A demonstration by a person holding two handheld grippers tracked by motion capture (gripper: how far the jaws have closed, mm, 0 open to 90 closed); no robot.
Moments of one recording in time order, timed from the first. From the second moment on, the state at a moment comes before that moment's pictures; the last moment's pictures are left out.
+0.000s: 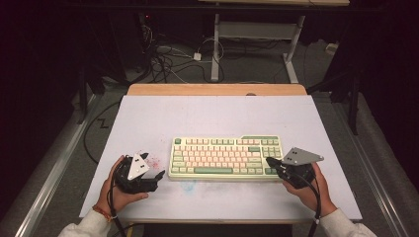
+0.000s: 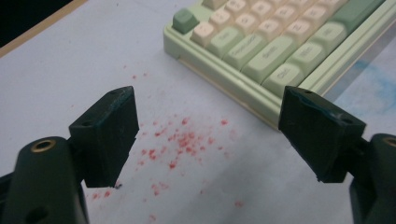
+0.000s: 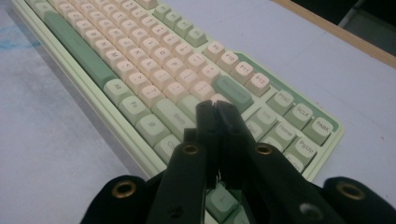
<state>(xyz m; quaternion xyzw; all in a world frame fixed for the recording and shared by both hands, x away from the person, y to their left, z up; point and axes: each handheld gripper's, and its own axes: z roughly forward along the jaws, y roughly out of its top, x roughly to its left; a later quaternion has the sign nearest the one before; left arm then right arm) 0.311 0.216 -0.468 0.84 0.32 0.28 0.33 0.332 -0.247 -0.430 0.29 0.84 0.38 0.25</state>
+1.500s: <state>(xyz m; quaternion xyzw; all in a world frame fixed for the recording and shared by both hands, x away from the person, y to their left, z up) 0.311 0.212 -0.473 0.85 0.32 0.26 0.32 0.363 -0.212 -0.452 0.26 0.89 0.33 0.21</state>
